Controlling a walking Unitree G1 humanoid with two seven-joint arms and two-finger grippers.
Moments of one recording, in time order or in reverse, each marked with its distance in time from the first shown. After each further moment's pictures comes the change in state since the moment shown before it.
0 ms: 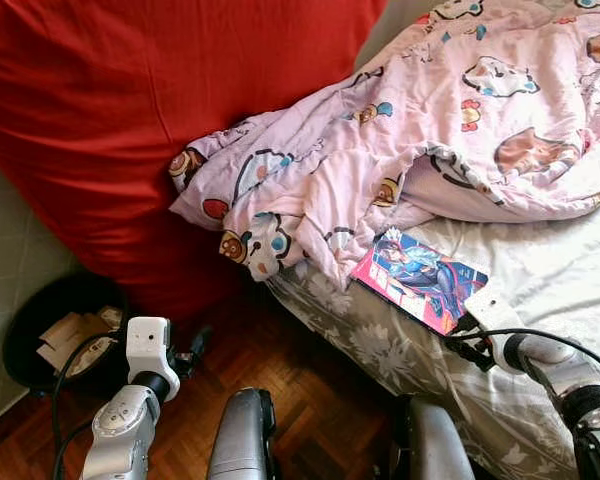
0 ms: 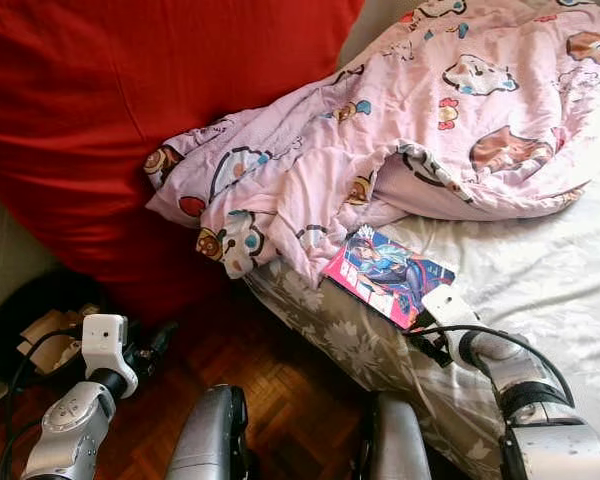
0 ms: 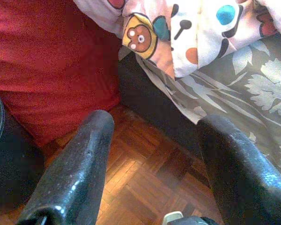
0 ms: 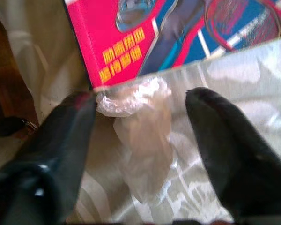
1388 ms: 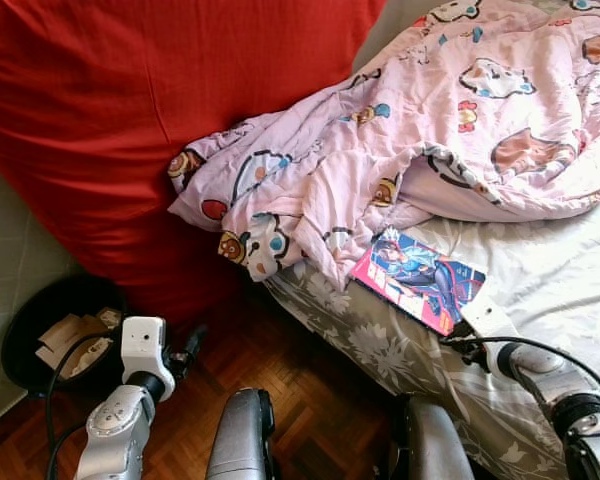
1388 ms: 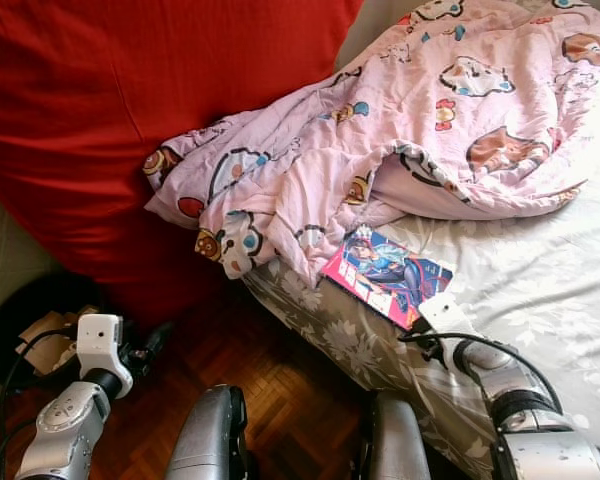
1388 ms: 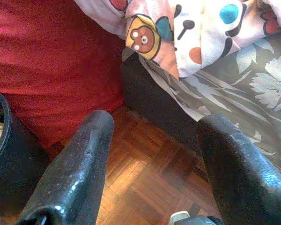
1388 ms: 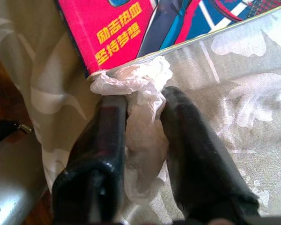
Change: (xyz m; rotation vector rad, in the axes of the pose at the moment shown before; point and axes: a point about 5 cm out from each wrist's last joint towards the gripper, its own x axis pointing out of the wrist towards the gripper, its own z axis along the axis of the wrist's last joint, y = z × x) left arm -0.001 0.005 0.001 0.020 0.004 0.011; right arm 0.007 0.013 -0.006 0.072 -0.001 -0.078
